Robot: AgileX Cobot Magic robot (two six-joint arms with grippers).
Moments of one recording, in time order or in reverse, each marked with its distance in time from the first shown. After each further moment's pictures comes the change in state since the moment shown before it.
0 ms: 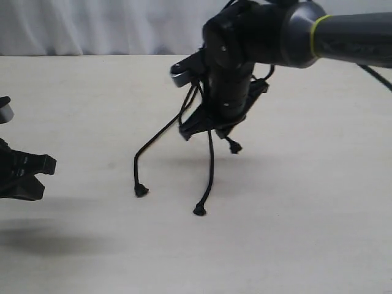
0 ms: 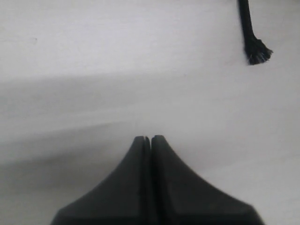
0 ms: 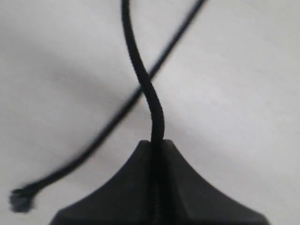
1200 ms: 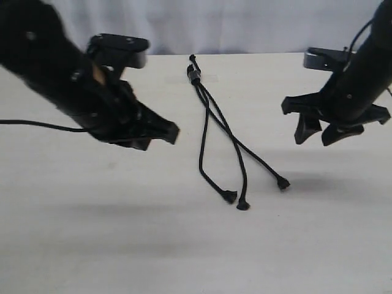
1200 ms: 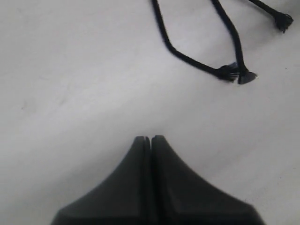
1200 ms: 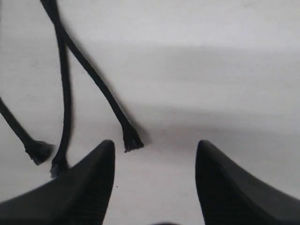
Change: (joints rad) left arm -0.616 0.164 -0.478 0.371 0.080 -0.460; right arm -0.480 -0.286 0.374 0.360 -0.071 -0.094
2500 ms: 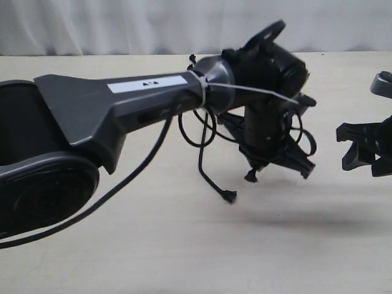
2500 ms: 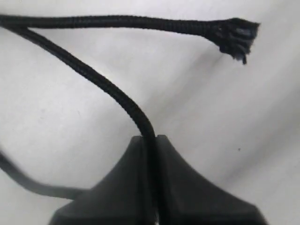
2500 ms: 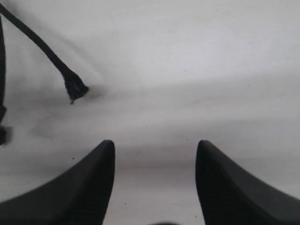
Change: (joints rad) left arm -0.285 0.845 -1.006 0.137 0.380 -0.044; right arm -0.191 -0.282 0.362 0.061 -0.167 -0.068
